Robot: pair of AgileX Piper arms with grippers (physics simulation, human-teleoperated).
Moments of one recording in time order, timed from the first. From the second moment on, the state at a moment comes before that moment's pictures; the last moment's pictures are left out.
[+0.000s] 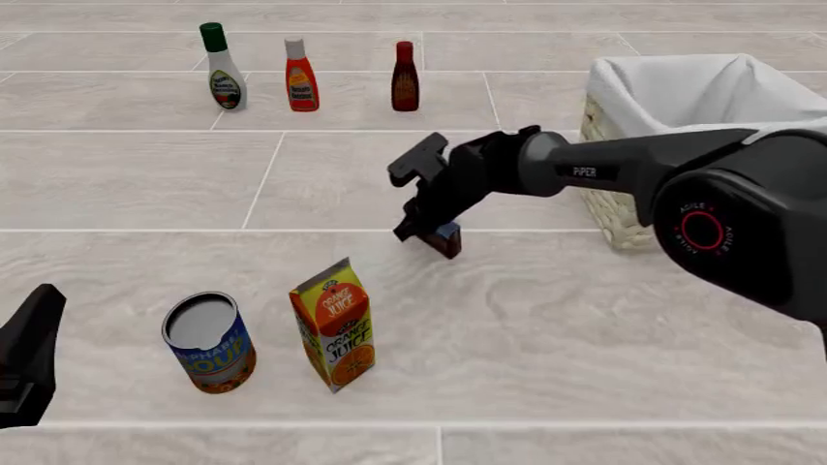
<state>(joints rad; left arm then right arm) 0.00 0.00 0.00 0.00 0.00 0.53 2.26 -1.66 0.39 -0.28</state>
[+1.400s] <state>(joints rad) 0.00 0.00 0.00 0.00 0.00 0.48 1.85 -1.56 0.26 -0.20</state>
